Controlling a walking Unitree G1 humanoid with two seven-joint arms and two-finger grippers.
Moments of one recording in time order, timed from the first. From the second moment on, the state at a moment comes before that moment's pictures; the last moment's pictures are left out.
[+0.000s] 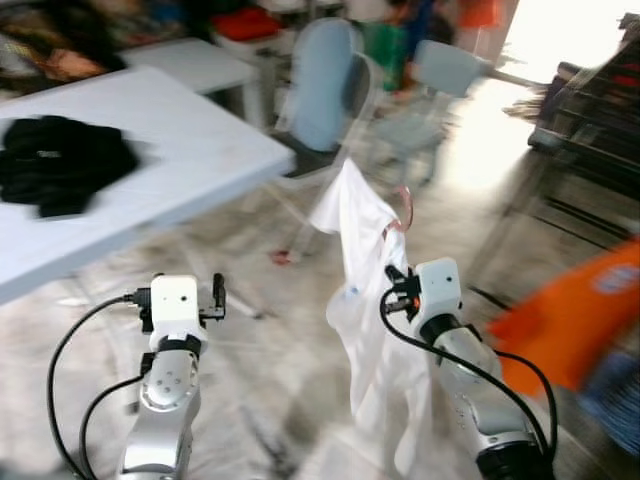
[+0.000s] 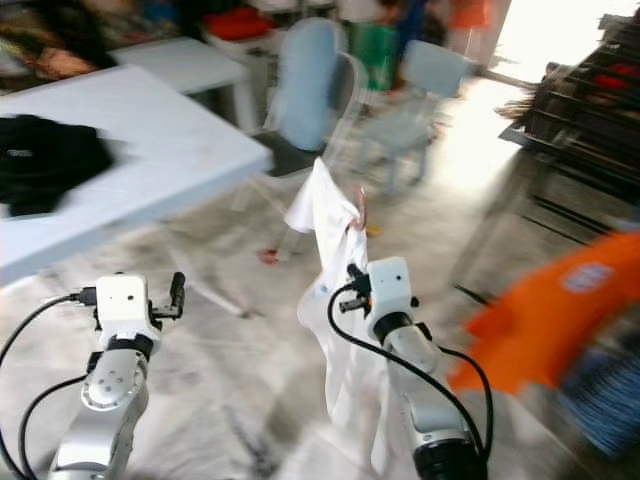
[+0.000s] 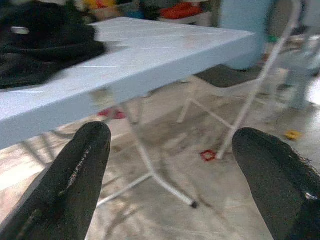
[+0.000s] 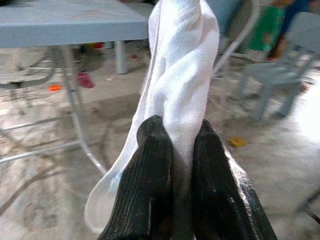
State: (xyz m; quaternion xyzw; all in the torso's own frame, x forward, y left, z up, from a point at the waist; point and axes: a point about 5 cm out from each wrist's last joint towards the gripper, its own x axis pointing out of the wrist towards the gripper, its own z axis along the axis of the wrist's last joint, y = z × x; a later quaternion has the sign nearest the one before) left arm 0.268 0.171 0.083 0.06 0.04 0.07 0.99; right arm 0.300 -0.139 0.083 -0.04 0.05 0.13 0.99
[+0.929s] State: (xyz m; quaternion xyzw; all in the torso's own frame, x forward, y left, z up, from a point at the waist) left arm 0.271 0.149 0.078 0.07 0.06 -0.02 1.00; right arm 0.304 -0.137 0.089 -0.02 0.05 0.15 0.99
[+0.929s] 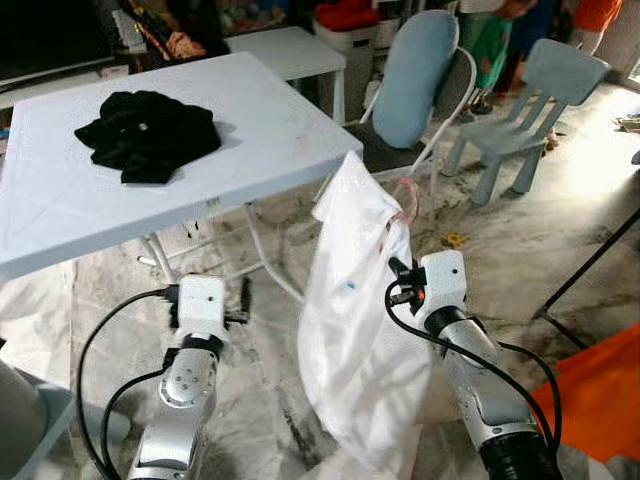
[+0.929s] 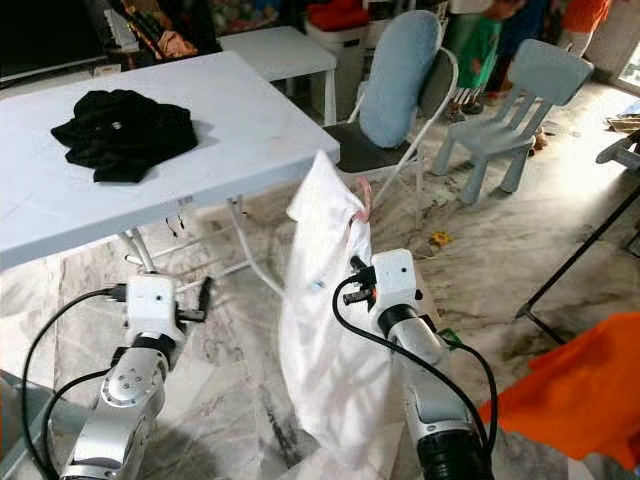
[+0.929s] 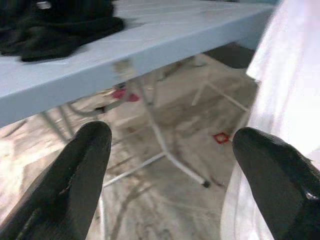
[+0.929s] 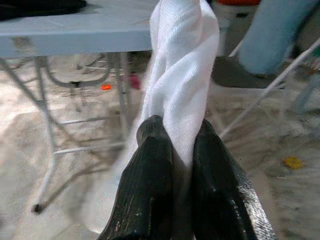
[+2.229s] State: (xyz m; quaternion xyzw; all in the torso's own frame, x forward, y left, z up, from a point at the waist) left arm 0.294 0.141 0.085 0.15 0.02 -0.08 0.99; right arm 0.293 -0.099 0.144 -0.02 0.05 0.40 0.91
